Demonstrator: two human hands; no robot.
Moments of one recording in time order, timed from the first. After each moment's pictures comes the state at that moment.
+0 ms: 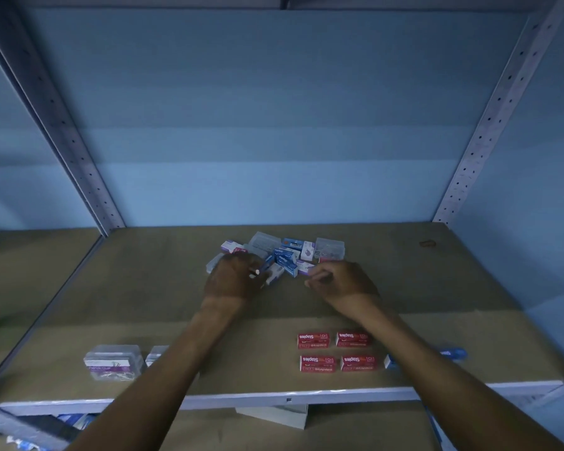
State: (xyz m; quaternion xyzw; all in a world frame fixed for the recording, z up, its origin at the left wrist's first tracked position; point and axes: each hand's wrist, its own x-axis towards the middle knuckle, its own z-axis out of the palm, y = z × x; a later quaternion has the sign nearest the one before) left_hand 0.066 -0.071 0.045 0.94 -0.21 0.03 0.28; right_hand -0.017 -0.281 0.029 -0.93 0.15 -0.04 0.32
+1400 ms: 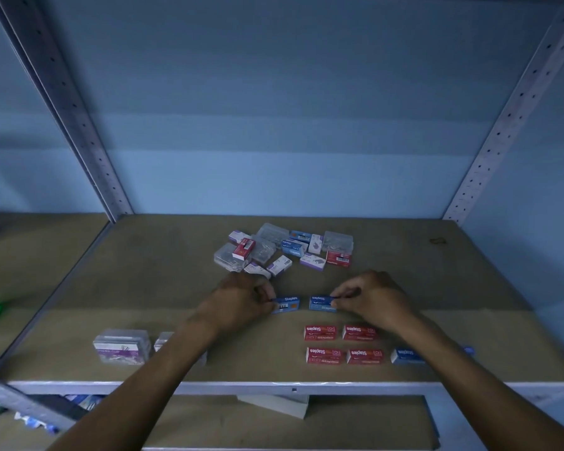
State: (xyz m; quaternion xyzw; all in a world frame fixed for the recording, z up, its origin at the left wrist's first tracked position) left_hand 0.048 -0.038 0.024 0.89 -0.32 -0.11 0.29; right_hand -0.053 -0.301 0.027 -0.94 0.13 0.04 0.31
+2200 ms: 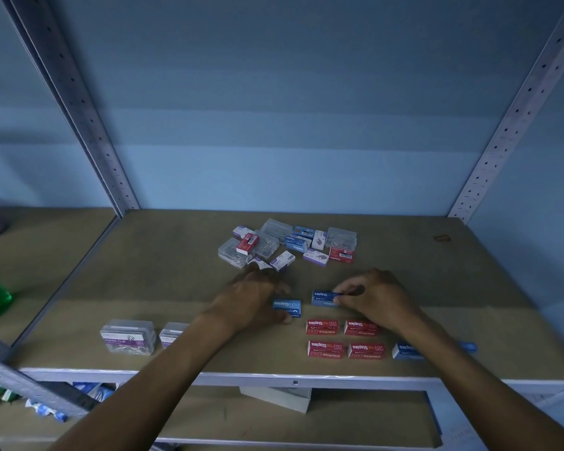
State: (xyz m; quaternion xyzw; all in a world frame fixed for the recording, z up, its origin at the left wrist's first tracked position) left_hand 0.040 -0.048 0.019 0.90 -0.41 -0.04 0.14; right_hand -0.059 -0.300 0.024 -0.94 0.13 0.03 0.32
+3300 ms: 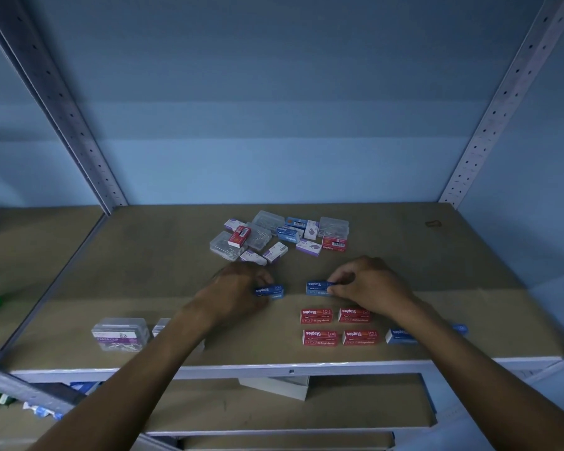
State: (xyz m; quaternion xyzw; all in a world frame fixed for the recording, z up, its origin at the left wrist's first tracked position) left_hand 0.045 -0.038 0.020 0.91 -0.37 -0.08 0.20; right_hand -0.061 -0.297 0.030 -0.94 0.13 0.04 0.31
